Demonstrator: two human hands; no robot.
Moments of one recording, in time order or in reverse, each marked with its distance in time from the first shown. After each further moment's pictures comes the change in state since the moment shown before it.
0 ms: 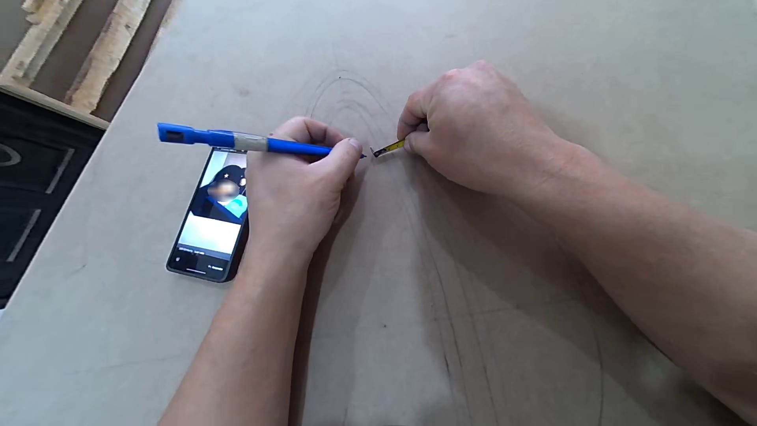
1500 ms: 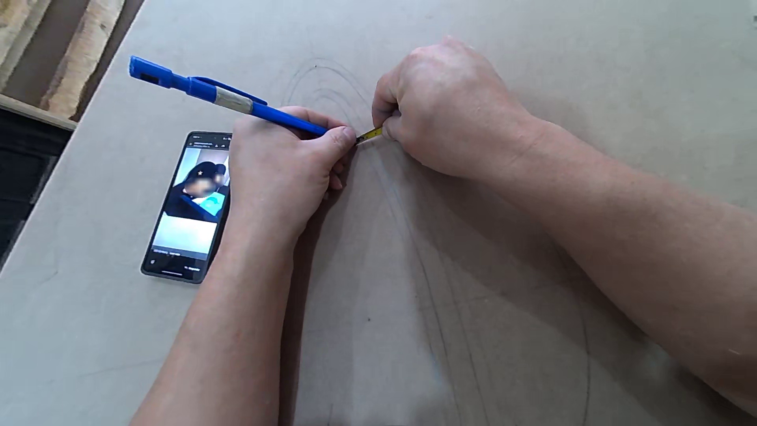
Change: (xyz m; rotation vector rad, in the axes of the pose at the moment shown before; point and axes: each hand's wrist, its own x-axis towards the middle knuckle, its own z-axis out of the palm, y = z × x) left_hand 0.010 0.009 0.010 0.097 -0.102 -0.078; right_hand 0.001 -0.003 0.000 0.010 0.003 -0.006
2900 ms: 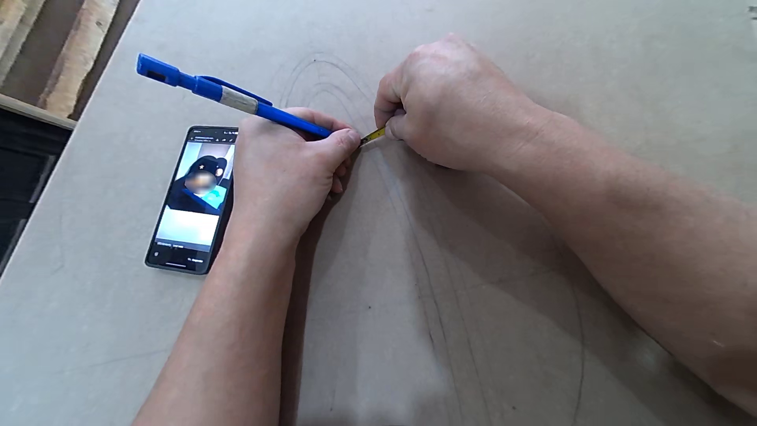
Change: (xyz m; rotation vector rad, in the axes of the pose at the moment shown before) left_hand -0.009 0.003 0.000 0.006 -0.027 0.003; right_hand -0.006 0.001 -0.003 -0.001 -0.054 -0.023
